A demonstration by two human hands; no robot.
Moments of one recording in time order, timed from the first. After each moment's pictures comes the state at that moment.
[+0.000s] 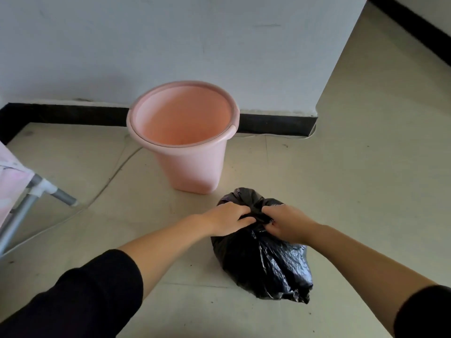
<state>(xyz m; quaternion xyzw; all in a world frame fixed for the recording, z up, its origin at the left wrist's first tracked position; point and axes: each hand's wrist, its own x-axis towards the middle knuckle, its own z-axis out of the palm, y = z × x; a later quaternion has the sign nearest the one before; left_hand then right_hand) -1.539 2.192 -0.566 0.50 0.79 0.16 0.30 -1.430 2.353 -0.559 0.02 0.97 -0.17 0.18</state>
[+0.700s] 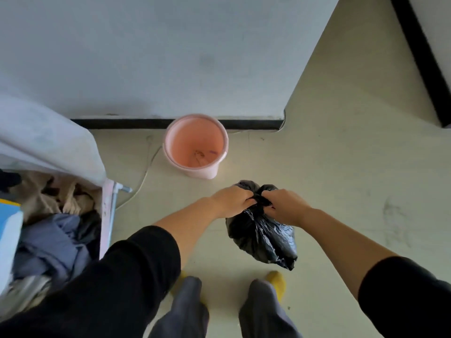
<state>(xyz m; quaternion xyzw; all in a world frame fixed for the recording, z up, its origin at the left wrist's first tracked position) -1.490 2.186 -0.169 0.47 0.76 0.10 0.42 -1.379 2.325 -0.170 0.09 0.93 -0.21 0.28</state>
